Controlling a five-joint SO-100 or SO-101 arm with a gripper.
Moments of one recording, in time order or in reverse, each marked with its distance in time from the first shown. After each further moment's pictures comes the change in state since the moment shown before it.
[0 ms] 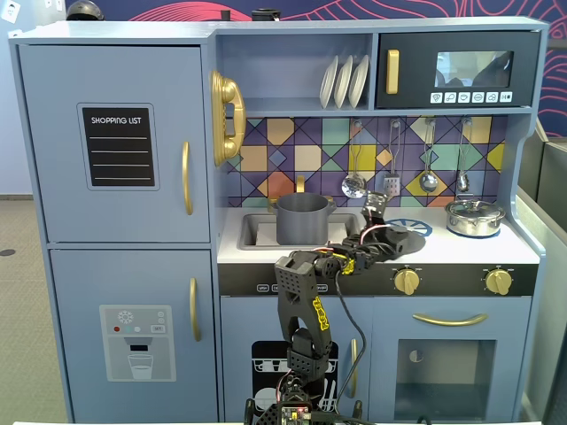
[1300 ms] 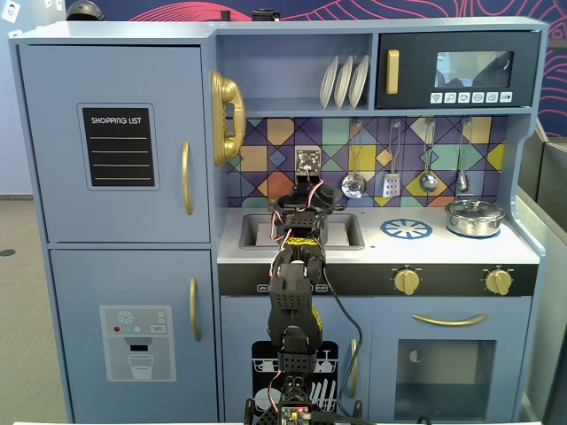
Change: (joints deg) arm -26.3 13.0 -11.2 19.6 -0.6
